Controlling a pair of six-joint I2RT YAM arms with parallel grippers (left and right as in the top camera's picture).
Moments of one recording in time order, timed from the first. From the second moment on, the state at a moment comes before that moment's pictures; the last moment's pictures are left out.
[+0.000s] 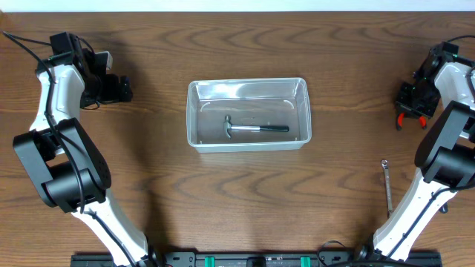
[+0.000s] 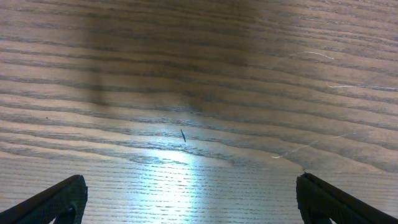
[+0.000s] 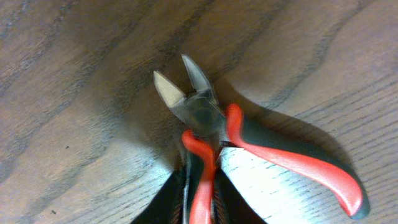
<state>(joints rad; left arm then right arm) 0.33 2.08 1.64 -0.88 0.17 0.23 -0.38 2.29 1.78 -1.02 0.00 0.15</state>
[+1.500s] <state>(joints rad) 0.33 2.08 1.64 -0.88 0.17 0.23 0.27 2.32 2.66 -1.69 -0.15 -0.38</state>
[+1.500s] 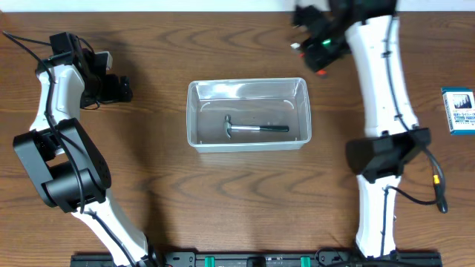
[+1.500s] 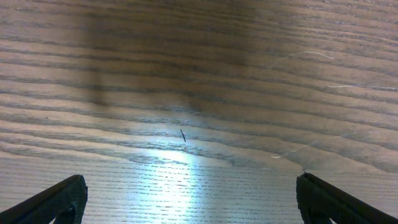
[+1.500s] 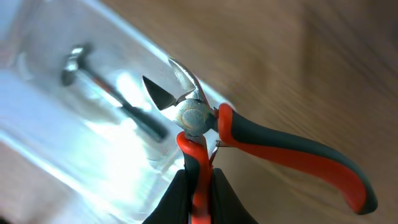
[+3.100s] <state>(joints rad) 0.33 2.08 1.64 -0.88 0.17 0.23 0.53 2.32 2.11 -1.47 -0.17 -0.55</state>
